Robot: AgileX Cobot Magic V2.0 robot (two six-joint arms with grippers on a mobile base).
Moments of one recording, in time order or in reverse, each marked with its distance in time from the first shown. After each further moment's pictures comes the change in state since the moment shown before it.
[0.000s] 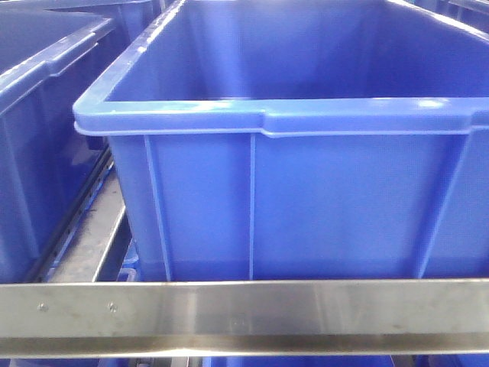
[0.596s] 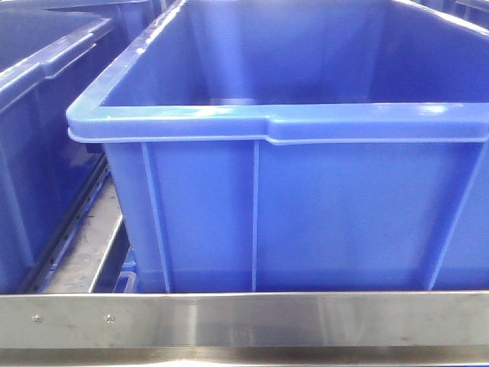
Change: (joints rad) left arm 0.000 0.000 0.000 0.000 0.000 0.000; right arm 0.000 0.000 0.000 0.000 -0.002 0.000
